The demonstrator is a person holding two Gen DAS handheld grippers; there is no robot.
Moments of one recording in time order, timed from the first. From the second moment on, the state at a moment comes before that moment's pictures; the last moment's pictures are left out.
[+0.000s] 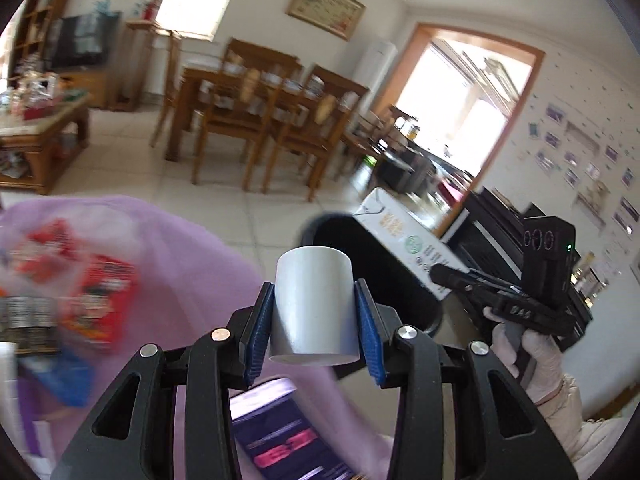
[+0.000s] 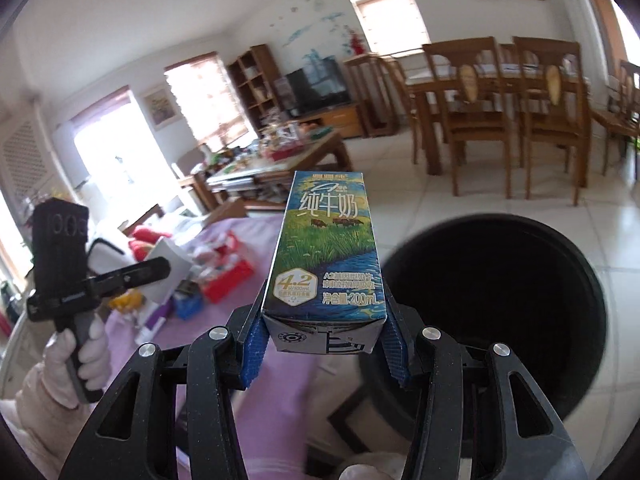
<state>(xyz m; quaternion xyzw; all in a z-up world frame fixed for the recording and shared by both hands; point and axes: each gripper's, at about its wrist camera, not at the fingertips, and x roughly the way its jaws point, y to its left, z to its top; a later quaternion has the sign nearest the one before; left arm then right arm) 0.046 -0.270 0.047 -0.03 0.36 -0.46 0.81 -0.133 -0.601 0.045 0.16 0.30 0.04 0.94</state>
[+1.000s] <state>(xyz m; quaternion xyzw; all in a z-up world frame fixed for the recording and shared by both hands) 0.040 -0.435 -0.035 0.11 0.48 -0.43 0.75 -0.156 -0.648 -0.022 0.15 0.35 -0.04 0.93</state>
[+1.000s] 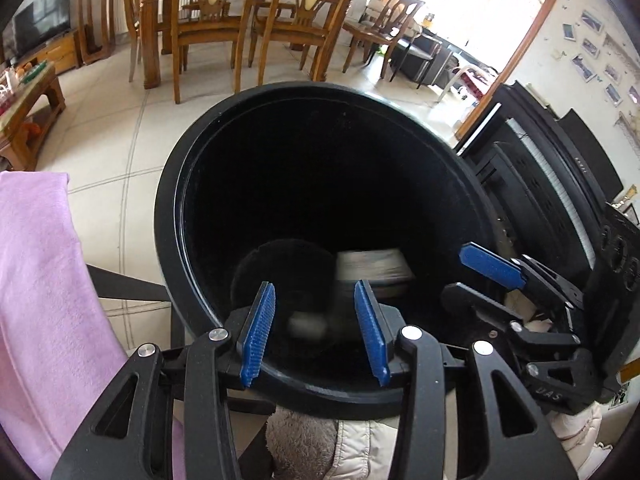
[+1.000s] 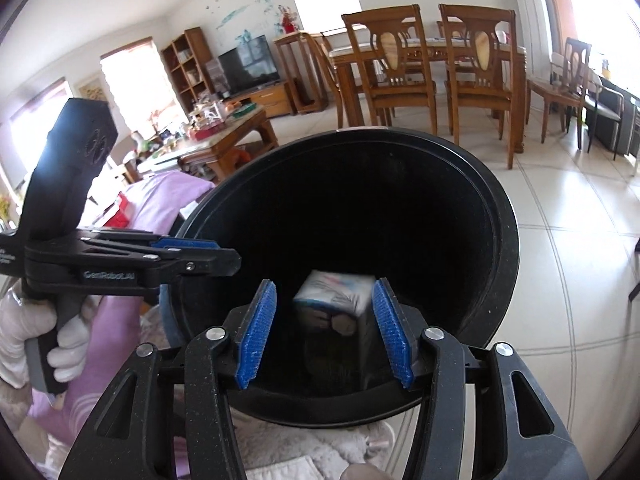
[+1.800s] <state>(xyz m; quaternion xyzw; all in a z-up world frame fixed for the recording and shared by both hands) 0.021 -0.132 0.050 0.06 0.33 -0.25 0.91 -0.076 -0.443 0.062 0.07 0.30 0.13 0.94</state>
